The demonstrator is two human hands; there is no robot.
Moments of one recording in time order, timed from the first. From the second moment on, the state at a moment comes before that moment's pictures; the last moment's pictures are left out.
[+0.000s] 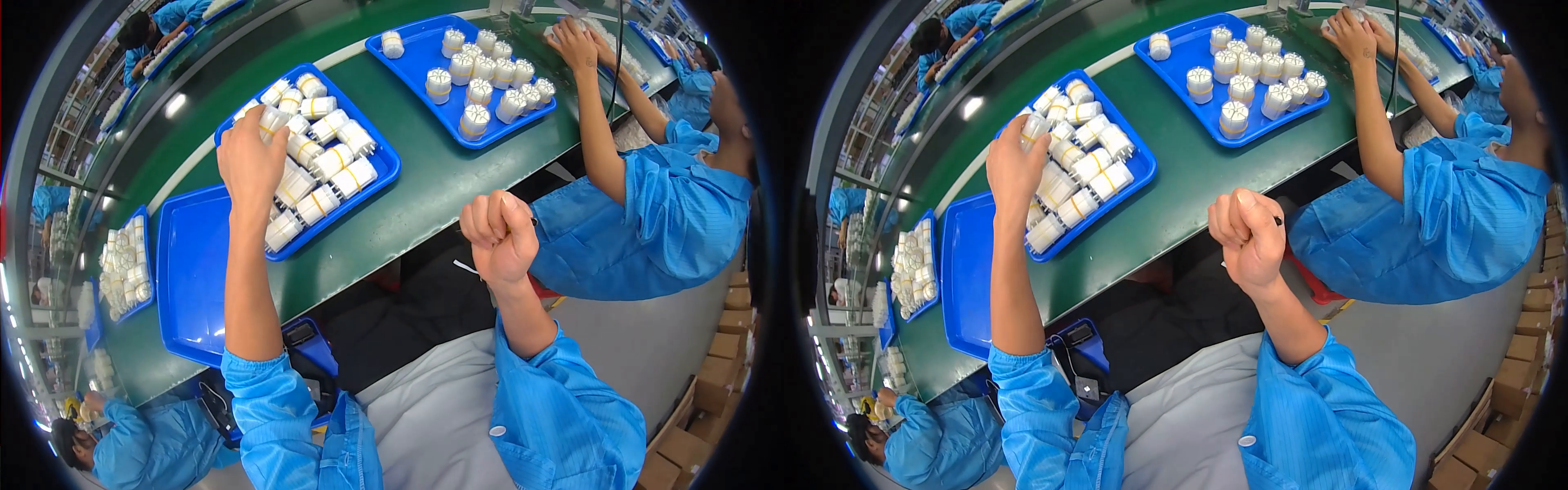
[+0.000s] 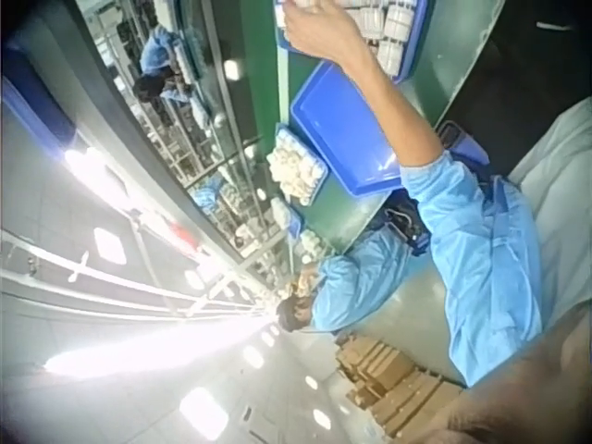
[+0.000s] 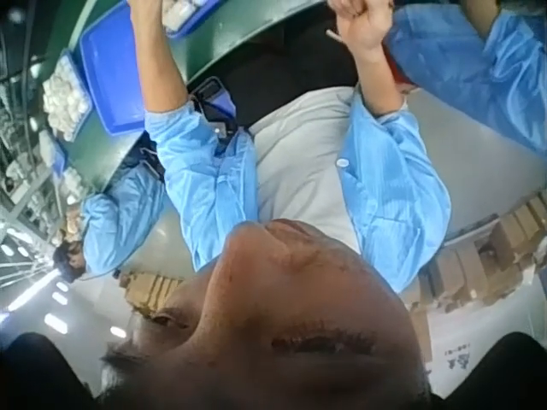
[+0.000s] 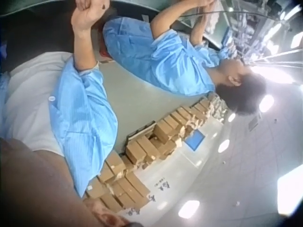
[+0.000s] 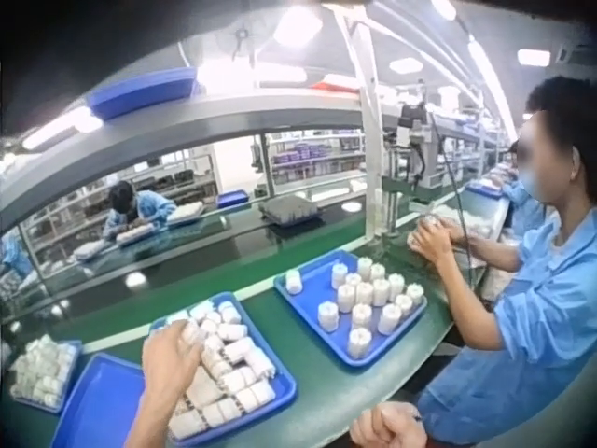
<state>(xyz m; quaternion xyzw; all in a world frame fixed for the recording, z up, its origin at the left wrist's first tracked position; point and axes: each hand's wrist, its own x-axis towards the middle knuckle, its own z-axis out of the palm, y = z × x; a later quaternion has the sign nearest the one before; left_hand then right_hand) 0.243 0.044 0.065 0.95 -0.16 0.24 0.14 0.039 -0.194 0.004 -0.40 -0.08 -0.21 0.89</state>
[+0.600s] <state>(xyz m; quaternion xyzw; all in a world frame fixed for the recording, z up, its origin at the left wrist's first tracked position) 0.296 0.052 0.055 0.97 -0.21 0.09 0.04 0.137 -0.282 0.032 -0.94 0.22 -0.15 0.21</state>
